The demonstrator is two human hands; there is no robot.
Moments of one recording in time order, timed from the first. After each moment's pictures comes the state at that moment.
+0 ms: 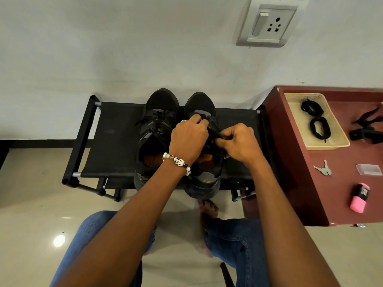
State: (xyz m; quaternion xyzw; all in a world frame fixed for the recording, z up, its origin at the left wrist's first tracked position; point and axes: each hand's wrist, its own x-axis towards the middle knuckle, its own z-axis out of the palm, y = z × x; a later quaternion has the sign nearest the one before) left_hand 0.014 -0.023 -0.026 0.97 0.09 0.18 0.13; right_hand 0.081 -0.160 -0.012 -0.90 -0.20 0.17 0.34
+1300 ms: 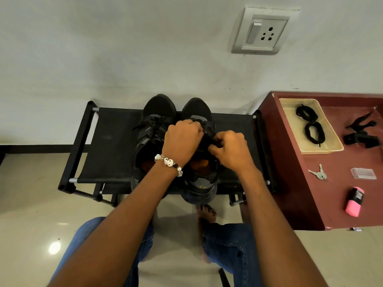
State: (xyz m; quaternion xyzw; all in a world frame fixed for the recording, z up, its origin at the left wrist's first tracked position) left_hand 0.015 -0.013 -0.009 0.97 0.11 0.12 0.15; right_hand 0.068 -0.152 -0.007 -0.93 -0.24 0.12 0.27
